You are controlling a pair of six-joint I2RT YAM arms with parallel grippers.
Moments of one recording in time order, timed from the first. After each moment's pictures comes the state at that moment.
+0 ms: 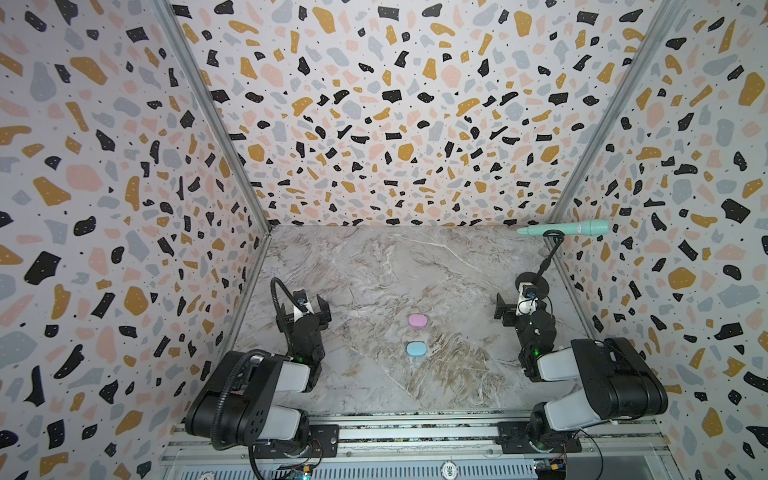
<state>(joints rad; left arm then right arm) -0.18 1.41 0.15 1.08 -0.57 0.00 0.07 1.49 0.18 1.13 0.08 -0.05</state>
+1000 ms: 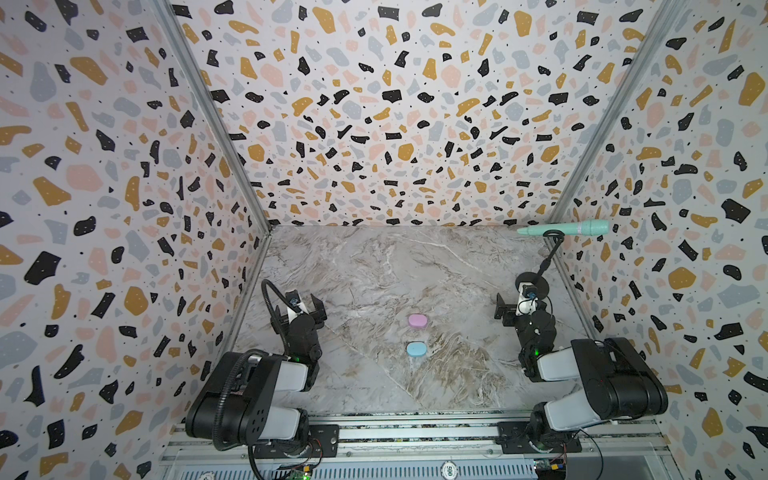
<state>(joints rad) -0.13 1.41 0.15 1.08 -0.56 -0.04 0.07 1.49 0.18 1.13 0.08 -0.05</state>
